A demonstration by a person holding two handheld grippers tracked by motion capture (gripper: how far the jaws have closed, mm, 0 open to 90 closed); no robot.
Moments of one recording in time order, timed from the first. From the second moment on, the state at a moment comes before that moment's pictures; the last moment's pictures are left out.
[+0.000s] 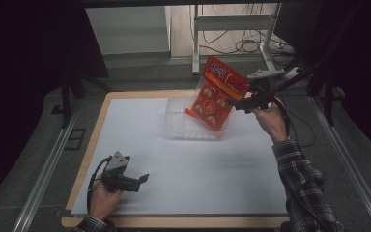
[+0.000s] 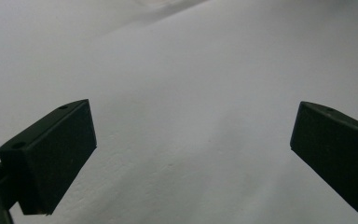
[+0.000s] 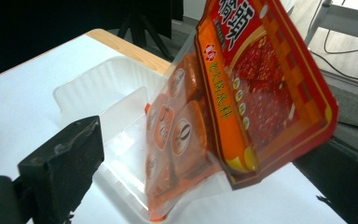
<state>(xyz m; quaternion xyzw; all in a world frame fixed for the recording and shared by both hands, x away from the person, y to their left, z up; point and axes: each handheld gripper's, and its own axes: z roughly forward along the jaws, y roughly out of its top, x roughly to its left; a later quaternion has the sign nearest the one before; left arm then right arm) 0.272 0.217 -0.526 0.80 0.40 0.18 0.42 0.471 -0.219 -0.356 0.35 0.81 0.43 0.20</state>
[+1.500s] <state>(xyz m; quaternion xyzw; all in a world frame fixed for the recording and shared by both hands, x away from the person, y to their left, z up) 0.271 0.210 -0.527 0.82 0.38 0.18 0.39 0.387 -0.240 -0.413 0.33 0.82 0.44 0.18</state>
